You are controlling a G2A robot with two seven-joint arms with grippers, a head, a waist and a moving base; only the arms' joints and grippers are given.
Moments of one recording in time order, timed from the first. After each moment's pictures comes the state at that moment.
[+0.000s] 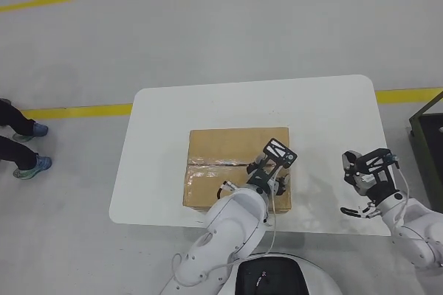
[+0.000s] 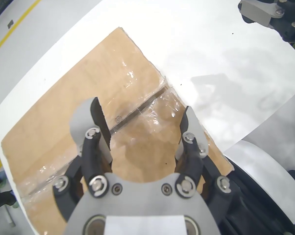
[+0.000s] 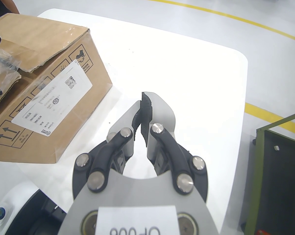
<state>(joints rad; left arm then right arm) 1.00 -1.50 -0.86 -1.85 1.58 -0.08 -1.01 -1.57 -1.12 1.60 -1.91 -1.16 -0.20 0.25</state>
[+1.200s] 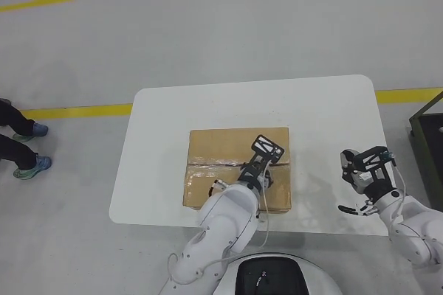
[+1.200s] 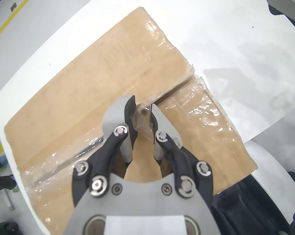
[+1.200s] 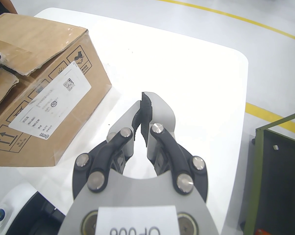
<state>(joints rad) 1.03 -1.51 -0.94 -1.87 1.60 -0.09 -1.05 -1.55 -1.13 1.58 -1.91 -1.17 -0.19 0.27</state>
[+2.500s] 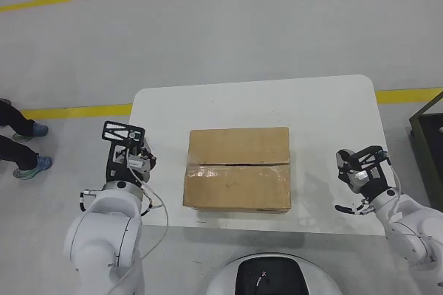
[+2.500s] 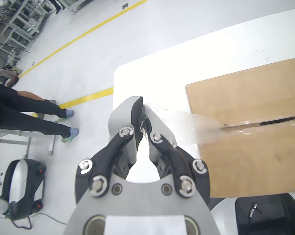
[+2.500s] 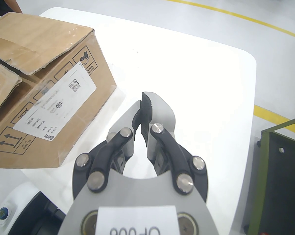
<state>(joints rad) 1.19 -1.43 -1.58 -2.26 1.69 -0.28 -1.04 -1.52 -1.14 1.57 -1.89 -1.16 -0.20 0.27</state>
